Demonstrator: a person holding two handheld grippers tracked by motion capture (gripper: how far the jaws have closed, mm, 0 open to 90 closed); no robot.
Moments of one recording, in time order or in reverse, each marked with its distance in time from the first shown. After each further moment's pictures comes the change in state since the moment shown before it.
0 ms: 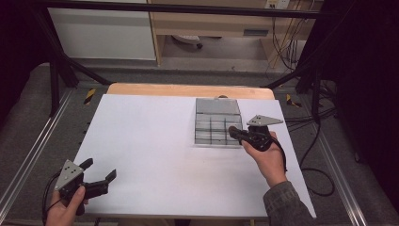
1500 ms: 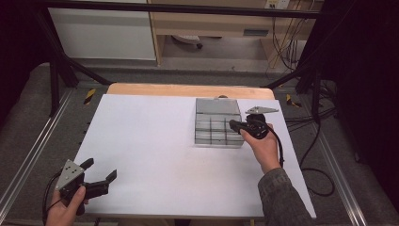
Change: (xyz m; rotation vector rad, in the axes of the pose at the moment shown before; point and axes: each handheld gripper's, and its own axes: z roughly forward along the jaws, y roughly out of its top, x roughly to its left) left arm 0.000 0.000 0.001 0.005 -0.004 0.014; right arm -0.033 0.005 0.033 0.050 -0.036 0.107
